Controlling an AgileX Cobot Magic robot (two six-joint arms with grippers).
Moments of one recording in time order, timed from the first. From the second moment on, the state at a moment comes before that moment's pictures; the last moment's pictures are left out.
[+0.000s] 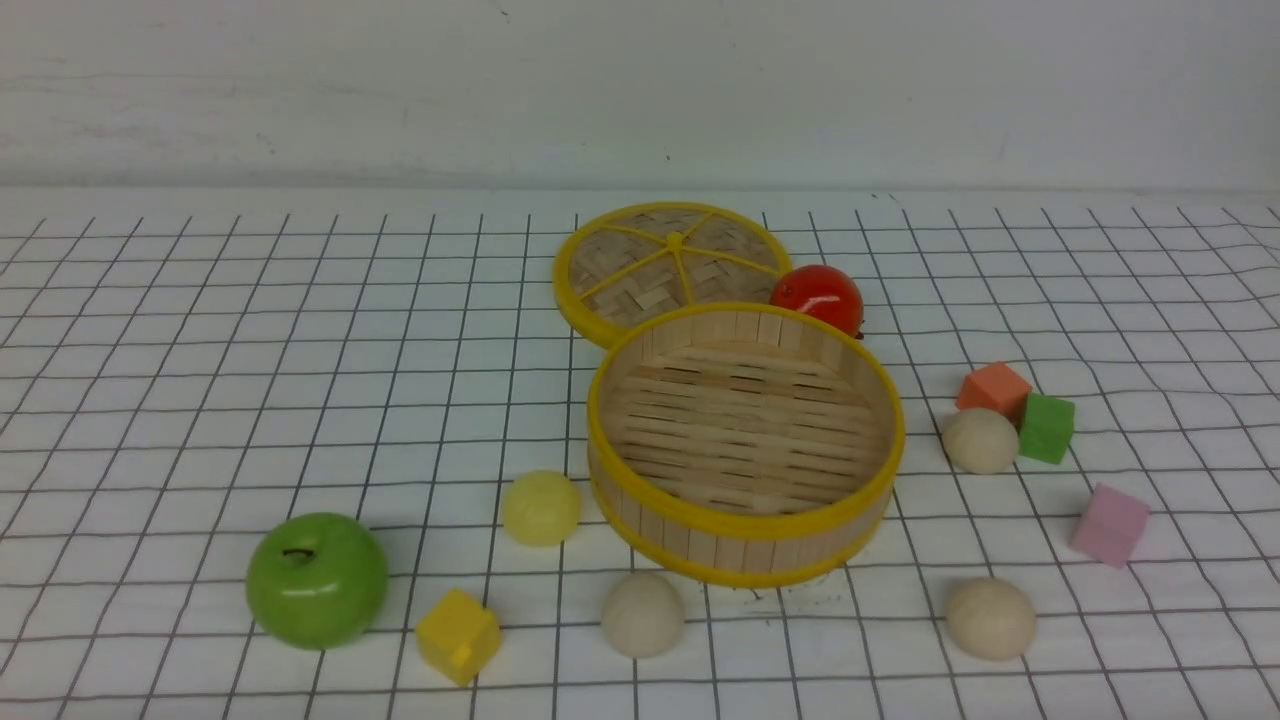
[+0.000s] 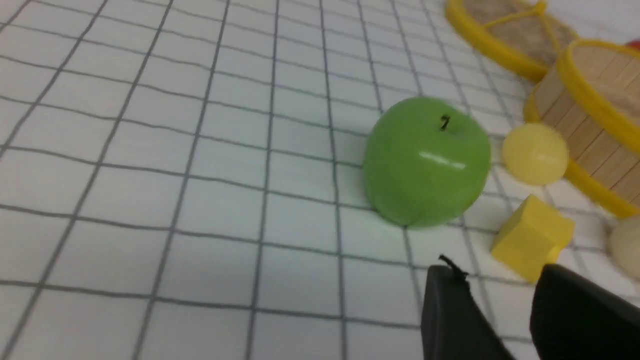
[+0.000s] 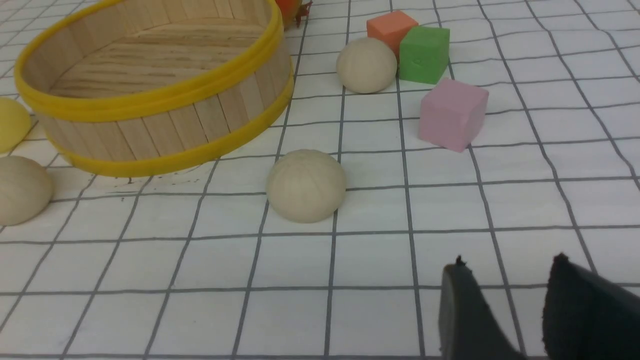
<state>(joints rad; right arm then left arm) 0.04 -0.01 0.02 0.21 0.41 -0.09 -0.11 -0.01 0.03 -0.13 0.30 -0.24</state>
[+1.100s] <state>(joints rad) 0.04 -0.01 0.02 0.21 0.41 -0.09 -0.13 1.08 -0.81 -0.40 0.86 0.00</state>
